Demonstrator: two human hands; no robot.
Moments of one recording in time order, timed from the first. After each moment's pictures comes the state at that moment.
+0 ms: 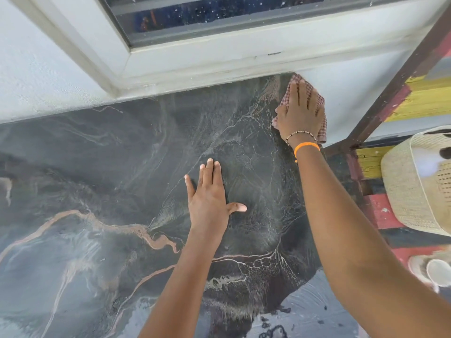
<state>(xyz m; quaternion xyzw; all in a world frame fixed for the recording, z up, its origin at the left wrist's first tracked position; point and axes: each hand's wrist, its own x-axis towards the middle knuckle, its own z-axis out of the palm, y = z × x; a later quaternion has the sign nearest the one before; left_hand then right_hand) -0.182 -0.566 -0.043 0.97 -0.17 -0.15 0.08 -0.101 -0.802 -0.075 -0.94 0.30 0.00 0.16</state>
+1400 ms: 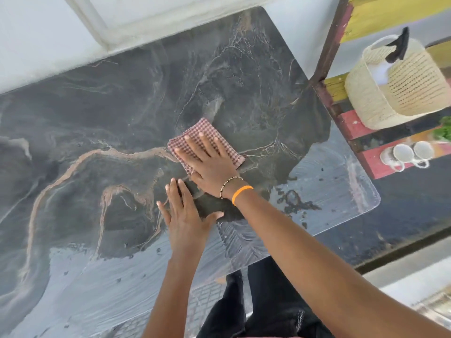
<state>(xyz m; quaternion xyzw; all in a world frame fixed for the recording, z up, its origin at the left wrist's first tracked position) -0.346 -0.384 -0.039 0.96 -0.16 -0.17 0.14 -0.299 -0.513 -0.073 -0.99 0.00 0.08 0.12</state>
